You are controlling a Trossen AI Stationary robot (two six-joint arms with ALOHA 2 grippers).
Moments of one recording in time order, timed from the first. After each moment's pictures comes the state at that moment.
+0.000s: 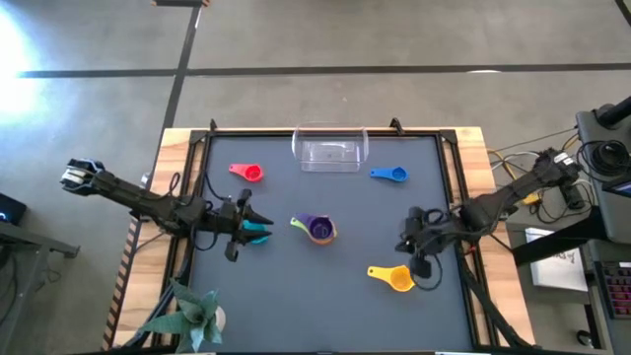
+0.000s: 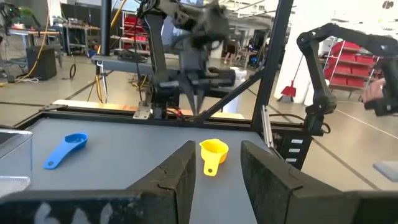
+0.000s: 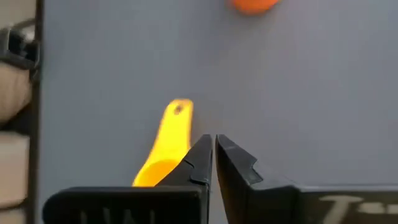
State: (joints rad) left arm -0.29 0.81 0.32 0.53 -0.17 -0.14; right arm 0.50 1.06 0.78 -0.70 0.15 0.67
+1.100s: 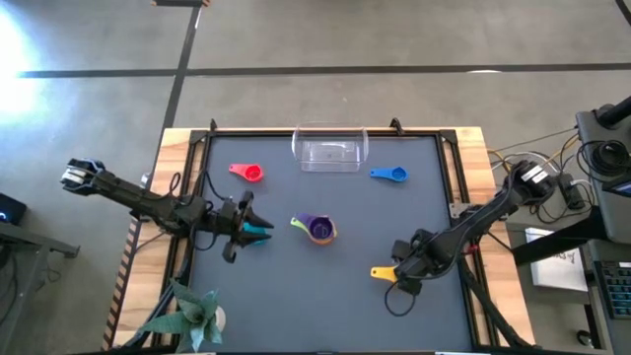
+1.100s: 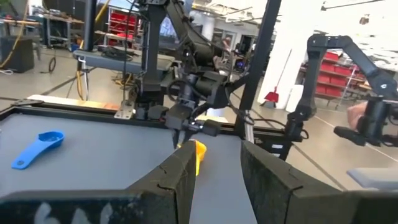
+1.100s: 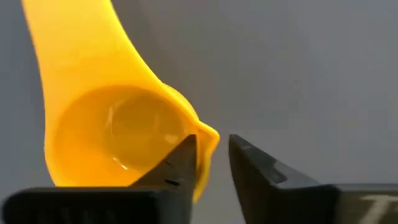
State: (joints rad) left arm -0.29 0.82 0.33 0.55 -0.12 -0.20; right arm 0.59 1.46 0.78 -0.79 0.02 1.02
